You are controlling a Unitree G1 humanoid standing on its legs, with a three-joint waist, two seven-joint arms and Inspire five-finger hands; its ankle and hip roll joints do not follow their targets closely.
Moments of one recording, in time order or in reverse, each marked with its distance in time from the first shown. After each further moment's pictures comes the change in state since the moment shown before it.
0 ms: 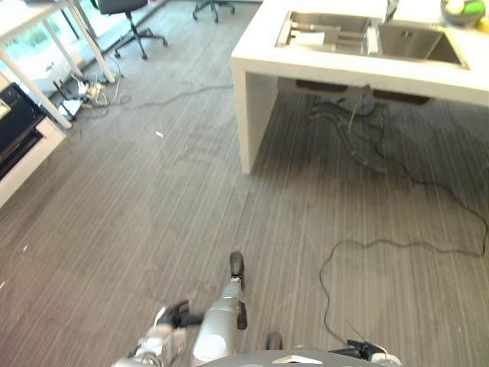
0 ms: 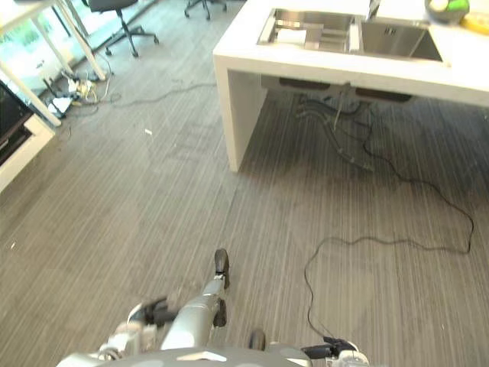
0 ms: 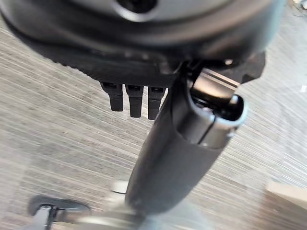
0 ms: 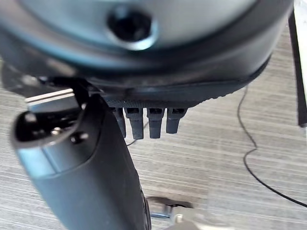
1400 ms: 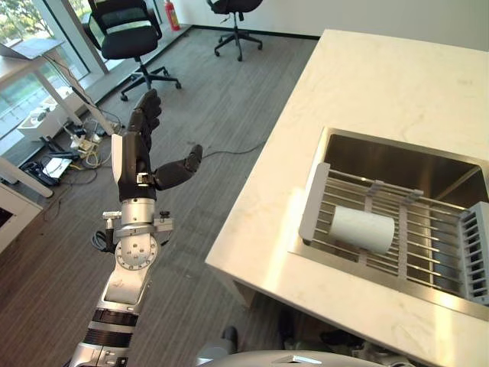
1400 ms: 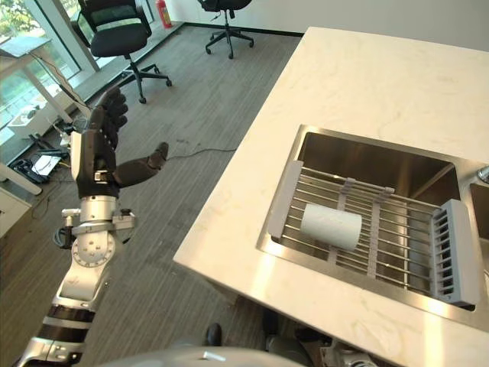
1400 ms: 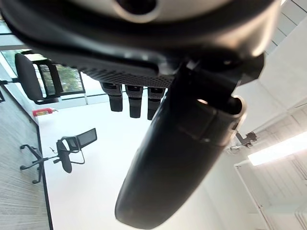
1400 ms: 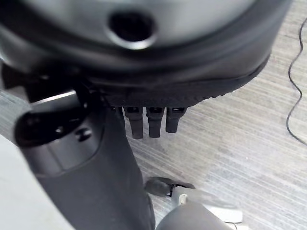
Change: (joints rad) left arm -0.027 0.230 0.102 -1.551 0.251 -0.203 0.317; right arm 0.014 -0.028 0.063 -0.183 -0.077 -0.036 -0.031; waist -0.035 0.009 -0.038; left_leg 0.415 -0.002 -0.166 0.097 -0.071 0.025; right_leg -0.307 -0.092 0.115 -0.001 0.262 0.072
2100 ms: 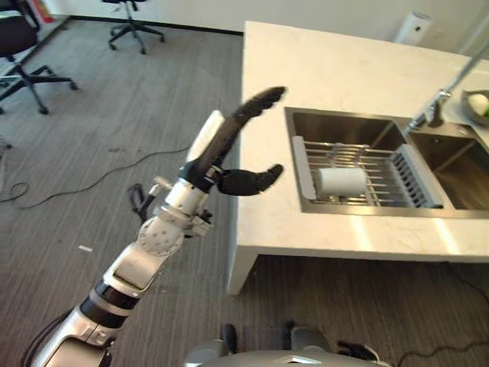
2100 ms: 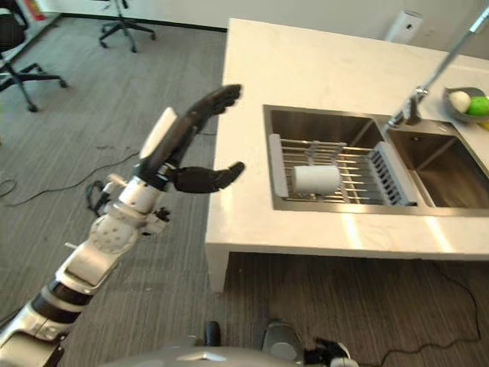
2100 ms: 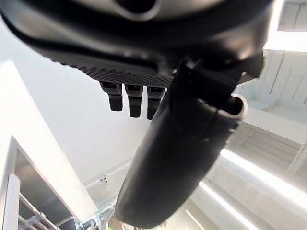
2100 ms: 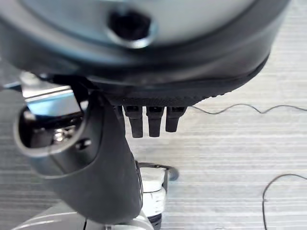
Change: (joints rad) left arm -0.211 0.226 -0.339 -0.214 0.021 0.063 -0.294; right arm 0.104 0.063 -0.037 0.026 -0.001 0.041 0.010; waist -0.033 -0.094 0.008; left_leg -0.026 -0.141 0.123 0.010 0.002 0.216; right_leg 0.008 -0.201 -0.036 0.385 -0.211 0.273
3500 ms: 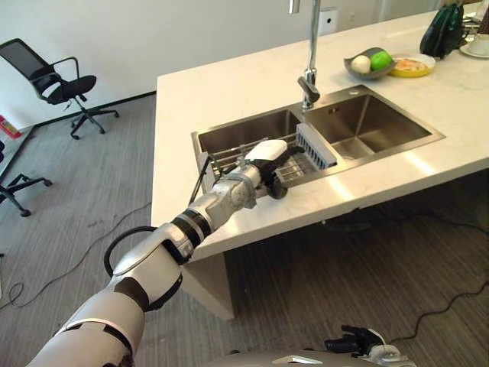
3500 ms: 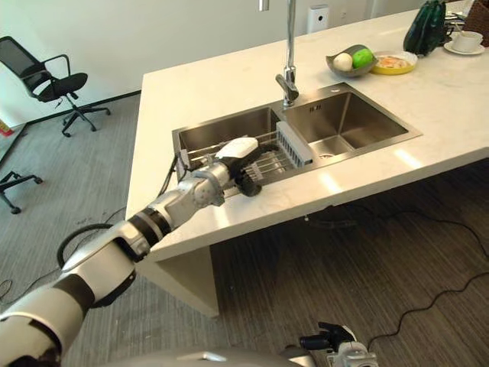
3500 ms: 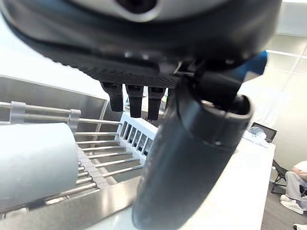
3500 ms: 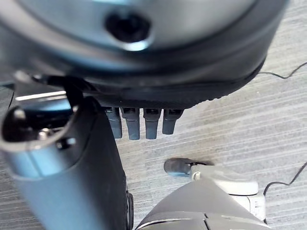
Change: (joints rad) left arm -0.639 -0.363 -0.437 1.021 0.387 0.227 0.010; right arm -0.086 -0.085 0.080 0.000 0.002 0.017 0.048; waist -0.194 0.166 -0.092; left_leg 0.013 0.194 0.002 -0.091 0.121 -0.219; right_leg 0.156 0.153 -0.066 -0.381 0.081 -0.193
